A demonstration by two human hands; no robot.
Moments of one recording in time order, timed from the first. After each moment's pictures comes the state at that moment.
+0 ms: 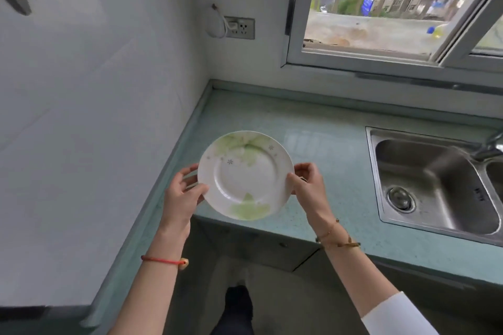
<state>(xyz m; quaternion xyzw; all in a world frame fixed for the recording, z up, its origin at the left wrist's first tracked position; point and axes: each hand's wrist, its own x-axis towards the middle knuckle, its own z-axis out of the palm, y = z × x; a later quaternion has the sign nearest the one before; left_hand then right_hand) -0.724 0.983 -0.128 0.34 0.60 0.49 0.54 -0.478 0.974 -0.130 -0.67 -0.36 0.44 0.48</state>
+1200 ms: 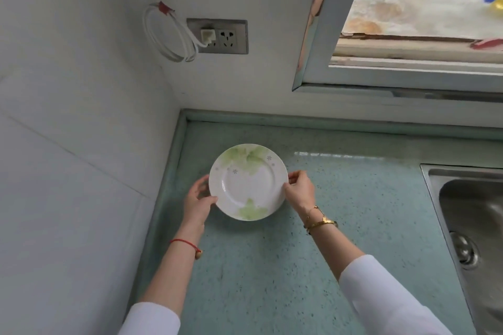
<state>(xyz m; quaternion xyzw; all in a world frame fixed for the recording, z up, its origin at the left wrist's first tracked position) -0.691 1.366 -0.292 0.36 0.66 0.34 0.56 -0.461 1.339 -0.289 -0.81 -0.30 0.39 0.32</state>
